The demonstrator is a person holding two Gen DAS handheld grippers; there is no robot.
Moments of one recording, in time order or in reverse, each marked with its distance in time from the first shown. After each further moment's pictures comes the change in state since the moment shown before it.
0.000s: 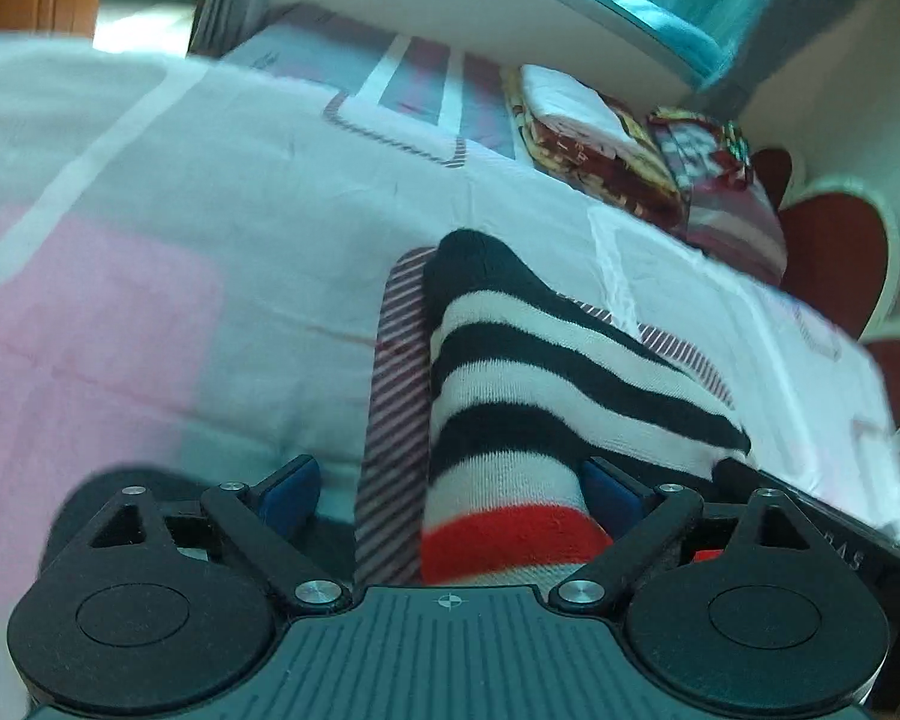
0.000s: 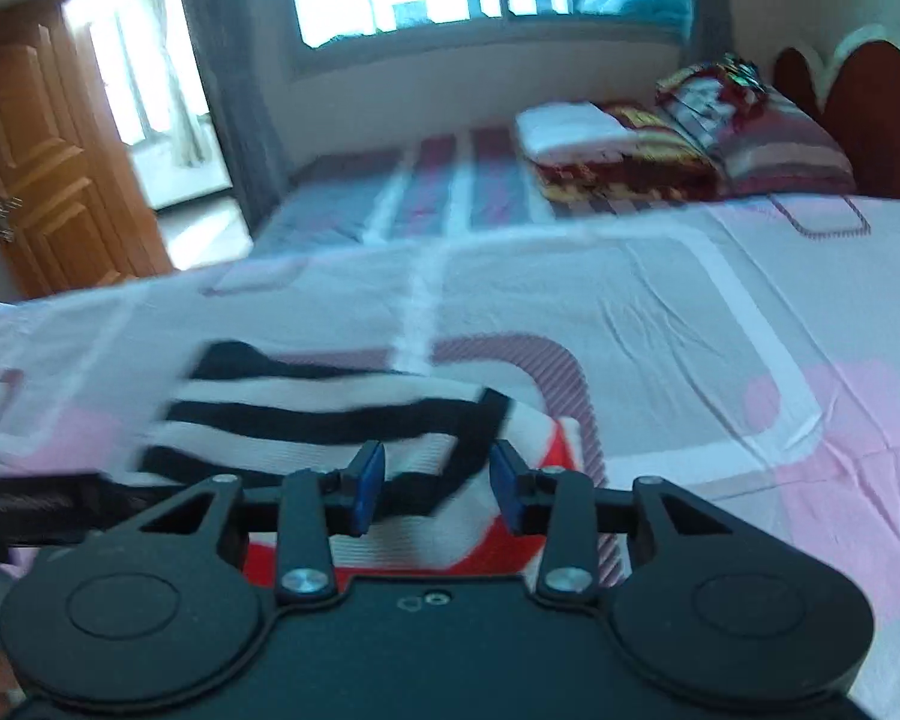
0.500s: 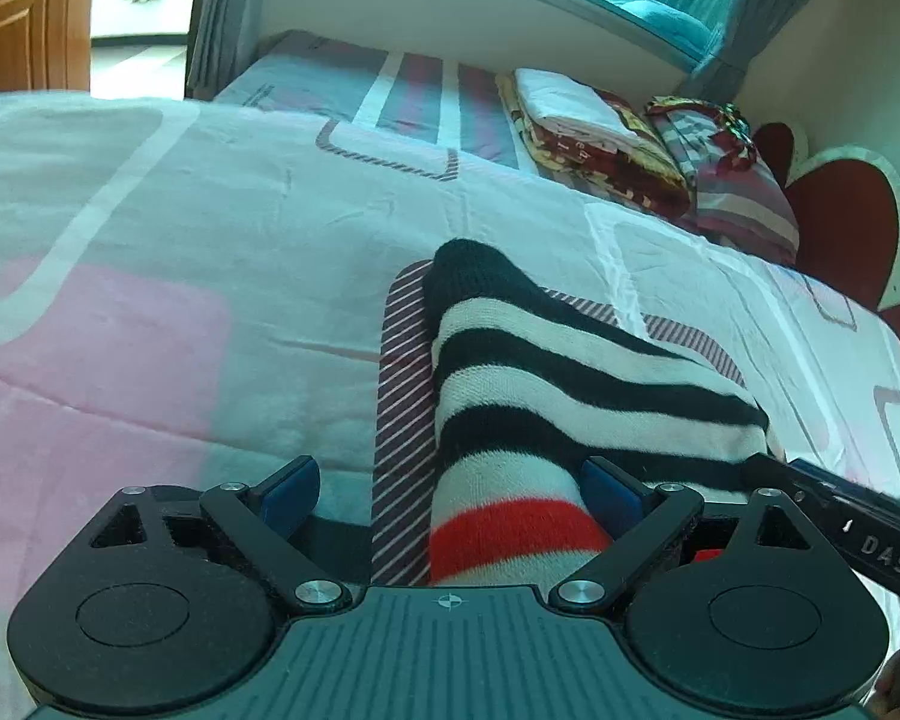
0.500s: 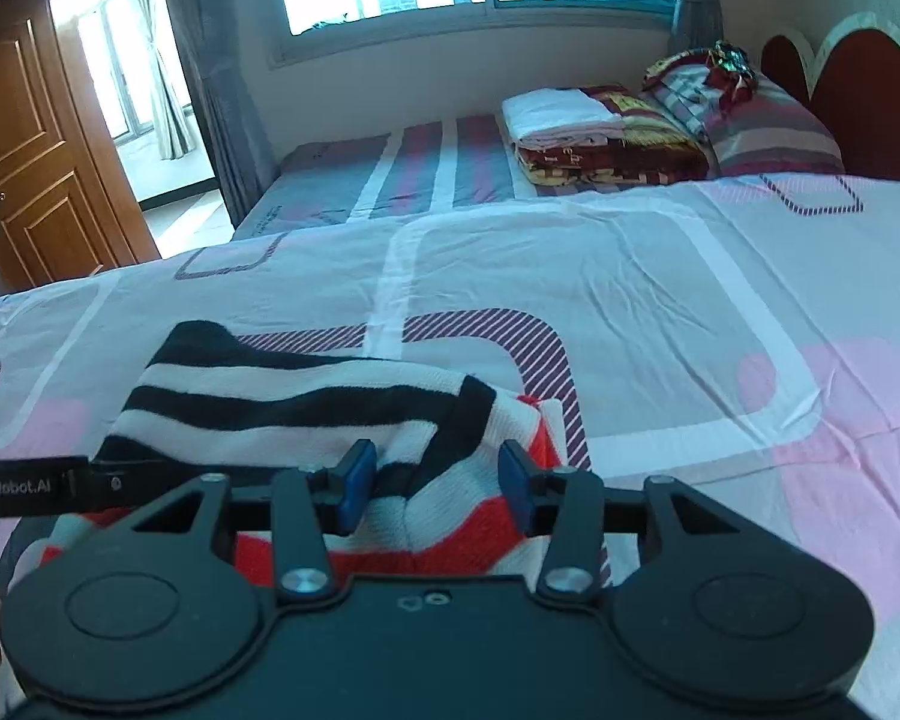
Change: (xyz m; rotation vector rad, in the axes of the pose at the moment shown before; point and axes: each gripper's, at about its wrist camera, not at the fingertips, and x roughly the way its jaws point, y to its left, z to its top) left arm -0.015 -0.009 -0.002 0.070 -0.024 0.047; right arm -0.003 -0.004 -0.006 0.004 0.000 0.015
